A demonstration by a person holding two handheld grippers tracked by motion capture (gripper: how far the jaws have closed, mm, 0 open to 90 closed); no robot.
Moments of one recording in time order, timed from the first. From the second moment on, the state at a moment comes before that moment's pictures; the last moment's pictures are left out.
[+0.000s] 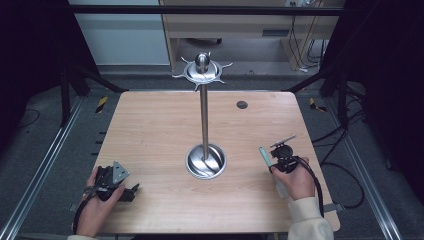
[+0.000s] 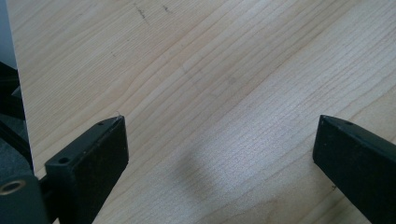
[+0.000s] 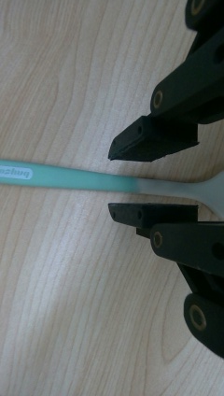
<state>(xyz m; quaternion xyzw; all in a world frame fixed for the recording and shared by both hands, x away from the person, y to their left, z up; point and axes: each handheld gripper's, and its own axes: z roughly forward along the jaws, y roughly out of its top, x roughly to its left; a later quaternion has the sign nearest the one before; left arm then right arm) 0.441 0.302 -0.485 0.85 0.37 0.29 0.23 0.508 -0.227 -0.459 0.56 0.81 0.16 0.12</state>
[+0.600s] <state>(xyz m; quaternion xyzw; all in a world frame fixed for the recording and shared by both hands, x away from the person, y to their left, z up) 0.441 0.302 -0.485 0.85 0.37 0.29 0.23 0.511 -0.225 -0.466 0.56 0.81 0.14 0.10</state>
